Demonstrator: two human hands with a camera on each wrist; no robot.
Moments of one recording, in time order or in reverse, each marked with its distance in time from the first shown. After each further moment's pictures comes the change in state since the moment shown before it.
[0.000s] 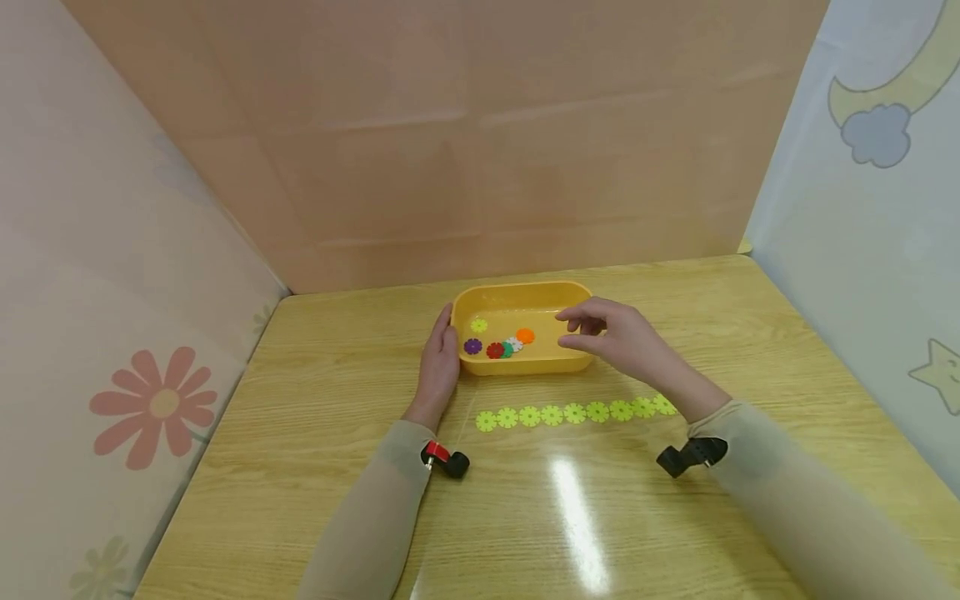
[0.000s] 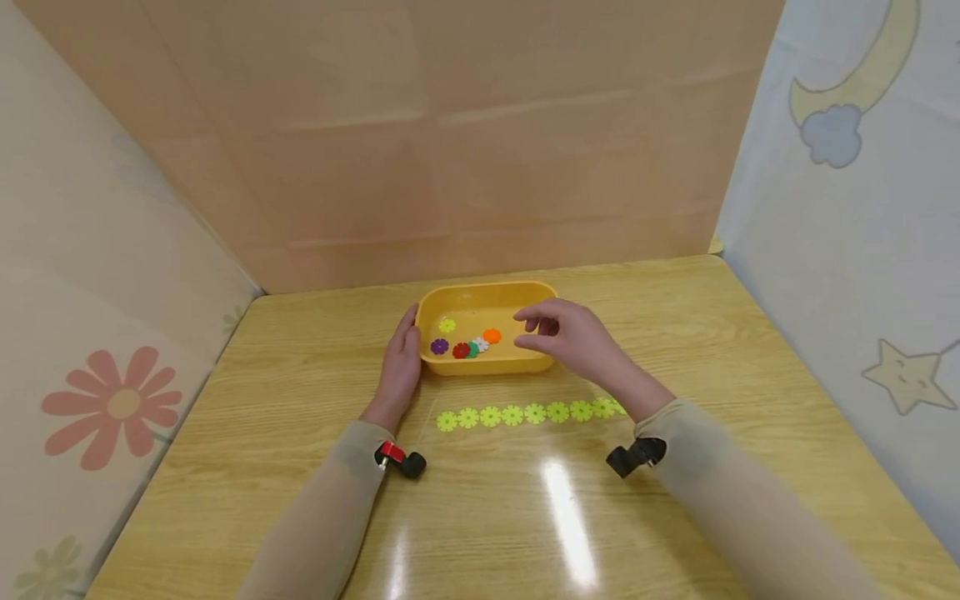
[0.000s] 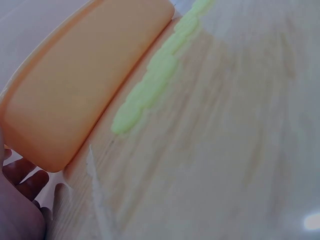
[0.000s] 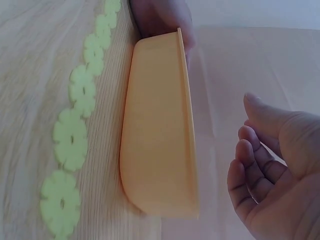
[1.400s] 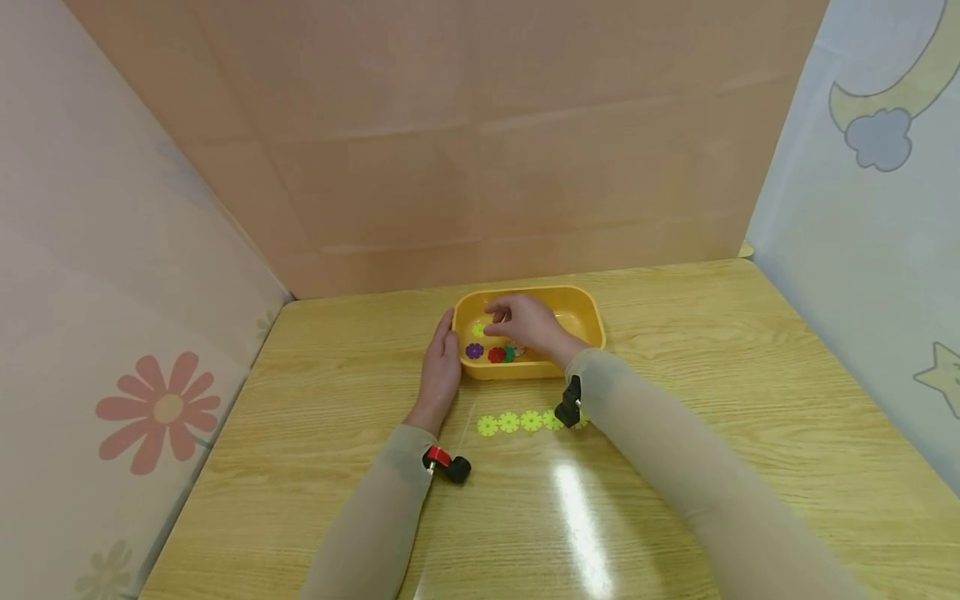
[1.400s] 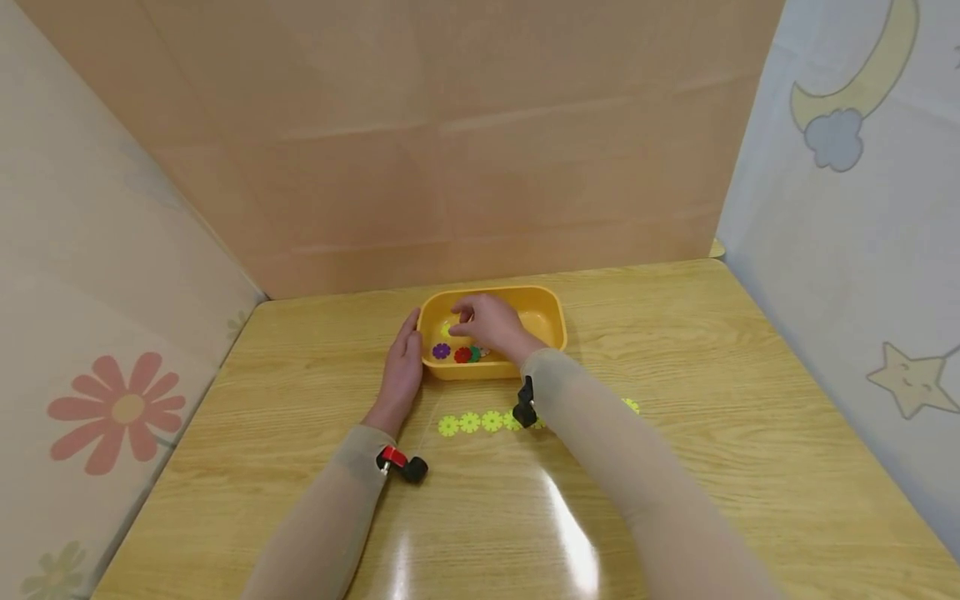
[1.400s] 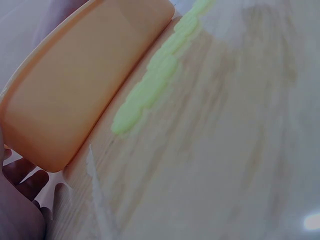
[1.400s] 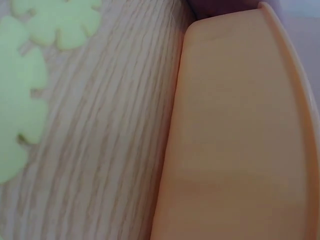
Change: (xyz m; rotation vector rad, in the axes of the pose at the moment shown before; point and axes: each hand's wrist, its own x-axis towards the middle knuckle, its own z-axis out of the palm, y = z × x) left_hand 0.001 -0.003 -0.004 0.016 0.004 0.018; right_hand 0.123 -0.006 0.097 -0.052 -0.106 0.095
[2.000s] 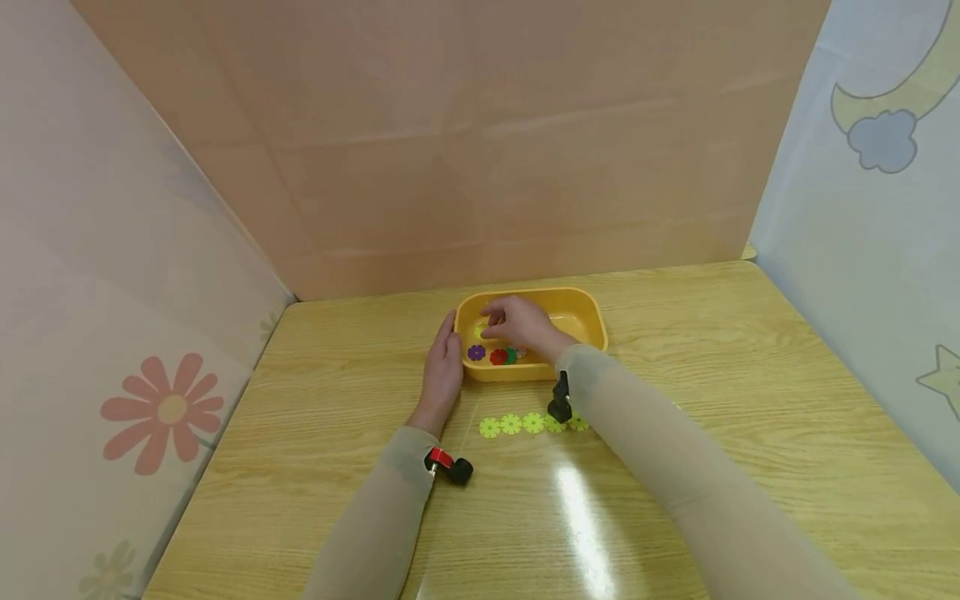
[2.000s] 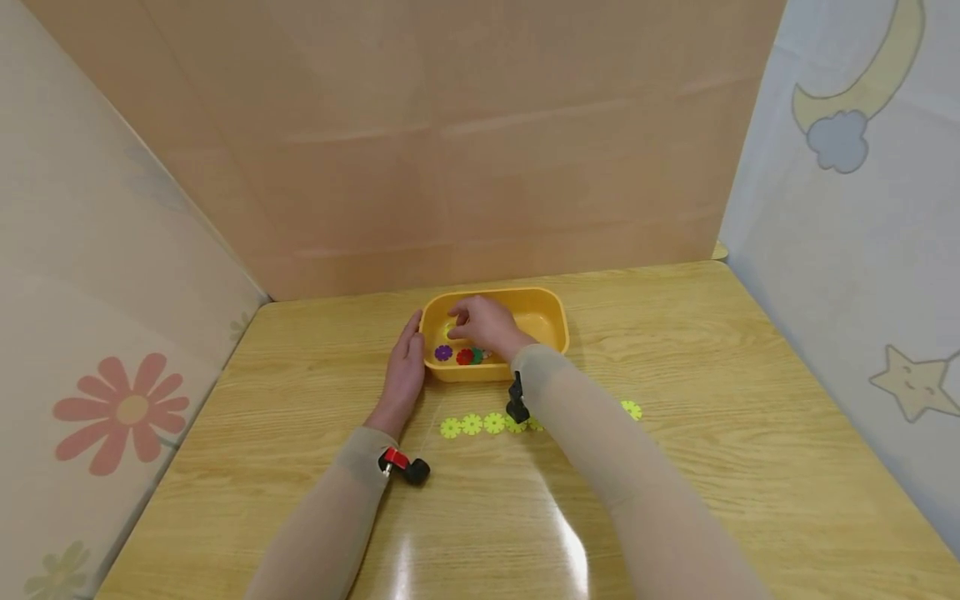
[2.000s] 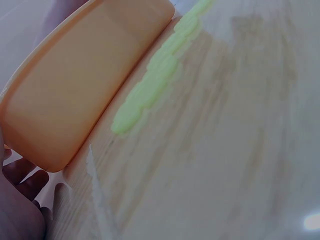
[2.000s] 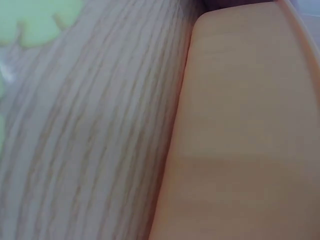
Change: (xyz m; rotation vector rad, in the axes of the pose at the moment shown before) left_hand 0.000 0.001 0.001 0.009 0.018 -0.017; right_hand 0.017 0.000 0.010 -0.062 -0.057 0.035
